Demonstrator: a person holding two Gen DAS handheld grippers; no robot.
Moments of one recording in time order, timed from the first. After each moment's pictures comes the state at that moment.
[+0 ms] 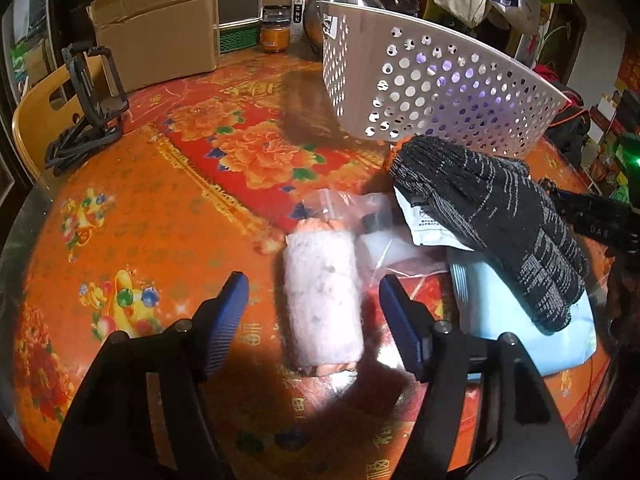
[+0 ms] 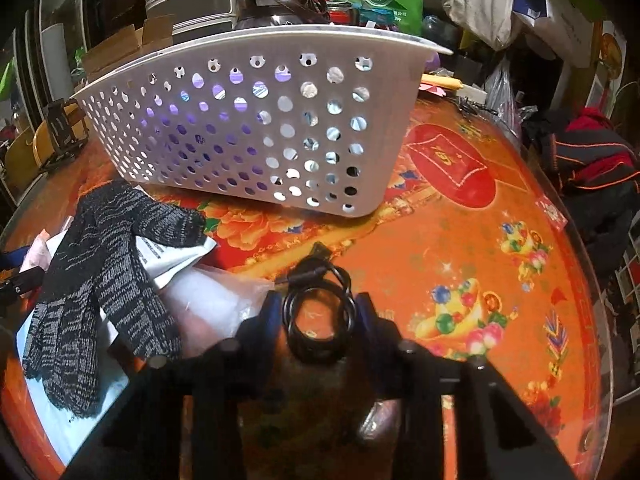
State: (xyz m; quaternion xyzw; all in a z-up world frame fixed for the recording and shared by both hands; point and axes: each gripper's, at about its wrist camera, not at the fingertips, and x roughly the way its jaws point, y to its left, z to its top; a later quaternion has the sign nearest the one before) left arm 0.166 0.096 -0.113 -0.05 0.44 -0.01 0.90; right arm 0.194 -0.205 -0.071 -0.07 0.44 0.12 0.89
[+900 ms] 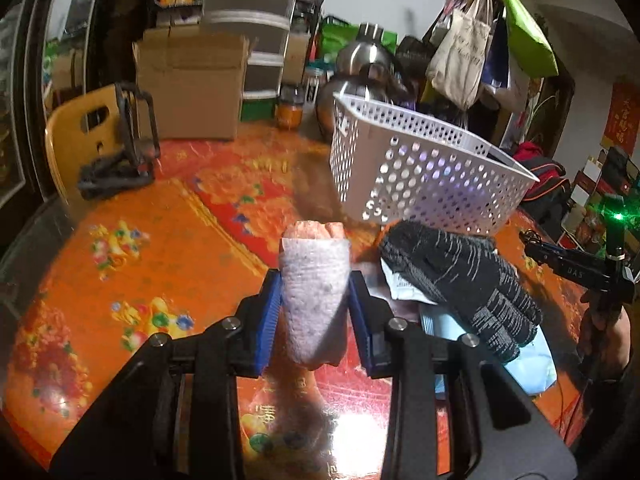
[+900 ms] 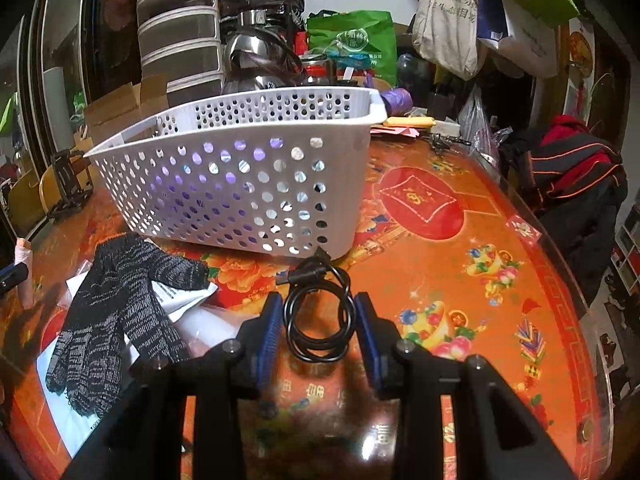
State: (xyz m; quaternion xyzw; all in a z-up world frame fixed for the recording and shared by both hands) left arm 0.118 0.121 -0.075 -0.11 0.30 -0.01 0.95; right arm 0.172 -0.228 -0.044 -0.02 0.36 0.11 0.93
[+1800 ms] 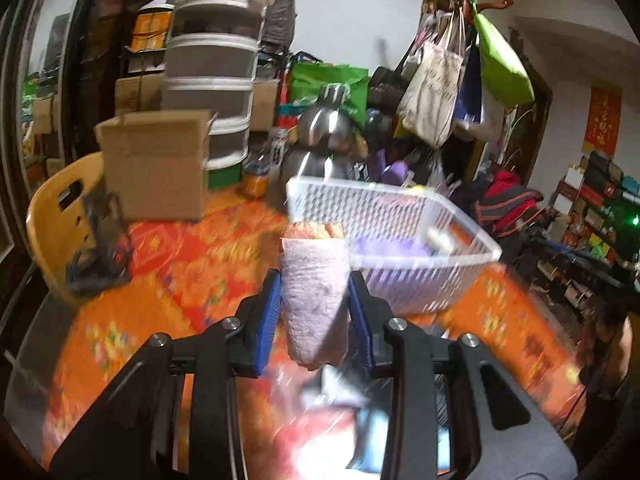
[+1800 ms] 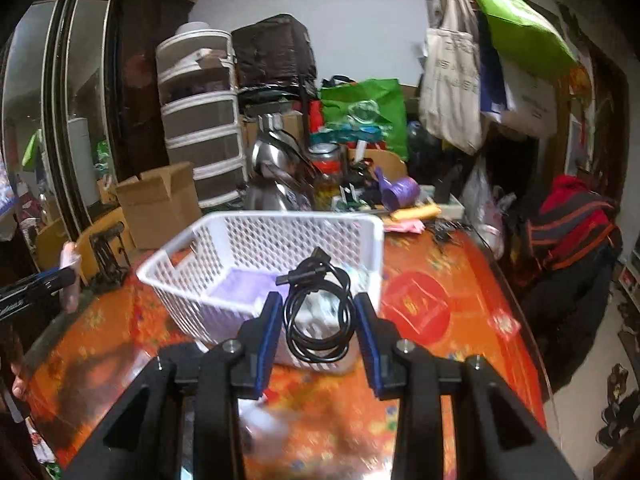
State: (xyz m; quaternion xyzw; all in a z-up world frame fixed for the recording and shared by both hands) left arm 0.157 0.099 0.029 -0.09 0.25 -0.04 0.96; right arm 0.175 -0.233 0.083 0.00 0.27 0.15 0.95
